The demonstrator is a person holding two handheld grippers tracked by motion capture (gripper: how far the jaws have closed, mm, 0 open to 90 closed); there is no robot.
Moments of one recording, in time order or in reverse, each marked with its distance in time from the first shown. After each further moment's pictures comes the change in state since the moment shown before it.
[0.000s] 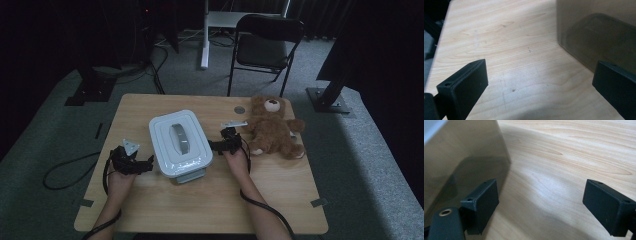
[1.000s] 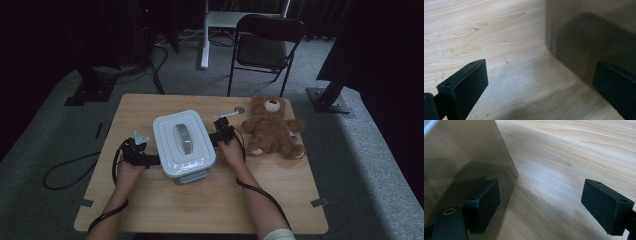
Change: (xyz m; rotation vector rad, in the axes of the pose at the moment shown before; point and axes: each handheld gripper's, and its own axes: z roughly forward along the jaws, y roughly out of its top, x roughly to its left) left arm -0.013 0.023 0.021 0.063 -0.134 0.023; right arm -0.008 0.029 0.034 0.089 0.055 -0.019
